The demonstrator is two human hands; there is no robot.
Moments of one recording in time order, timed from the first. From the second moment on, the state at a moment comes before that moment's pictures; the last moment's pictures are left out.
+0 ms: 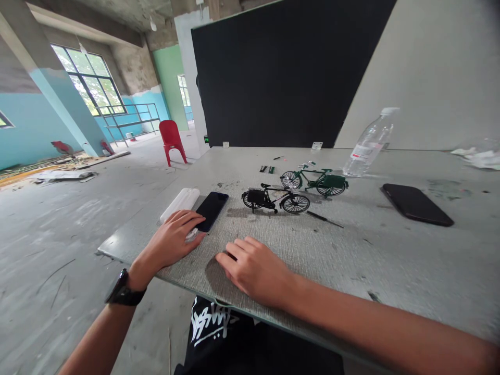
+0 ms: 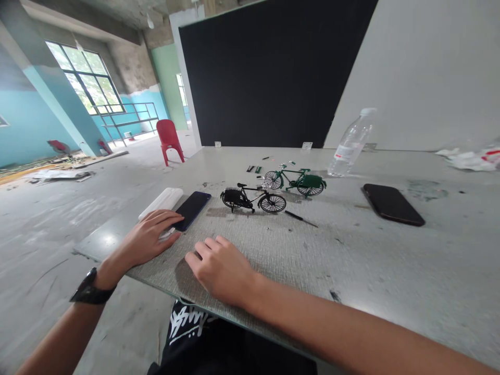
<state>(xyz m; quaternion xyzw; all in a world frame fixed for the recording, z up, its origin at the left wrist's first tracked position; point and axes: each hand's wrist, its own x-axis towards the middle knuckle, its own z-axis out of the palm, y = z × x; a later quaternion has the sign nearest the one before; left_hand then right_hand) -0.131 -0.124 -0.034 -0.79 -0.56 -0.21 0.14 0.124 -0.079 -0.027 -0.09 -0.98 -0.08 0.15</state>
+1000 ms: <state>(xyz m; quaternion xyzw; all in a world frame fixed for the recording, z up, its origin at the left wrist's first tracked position) -0.145 -0.143 -0.034 -0.75 -0.58 -0.23 0.21 0.123 -0.079 -0.028 -0.10 -0.98 -0.06 0.15</state>
